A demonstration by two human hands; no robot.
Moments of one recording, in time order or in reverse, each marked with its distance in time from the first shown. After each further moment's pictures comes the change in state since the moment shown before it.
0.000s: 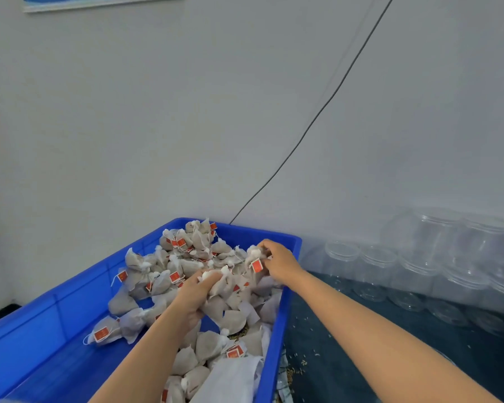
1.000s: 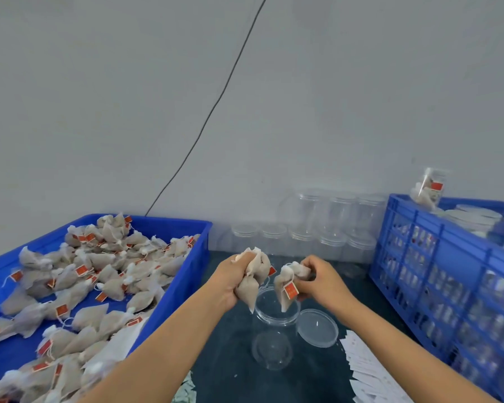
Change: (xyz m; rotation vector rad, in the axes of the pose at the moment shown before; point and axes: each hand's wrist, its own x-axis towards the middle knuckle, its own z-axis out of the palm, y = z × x) left_hand -0.119 -0.015 0.224 0.001 -0.512 -0.025; right_hand -0.233 0.100 -0.166 0.239 0.274 0.249
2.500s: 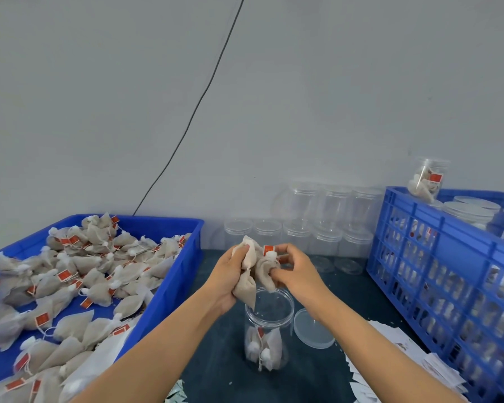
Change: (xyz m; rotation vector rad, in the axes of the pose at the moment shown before) left_hand 0.014 -0.007 0.005 -0.127 0.006 0.087; right_hand 0.019 -0.010 0.032 0.220 0.017 -0.053
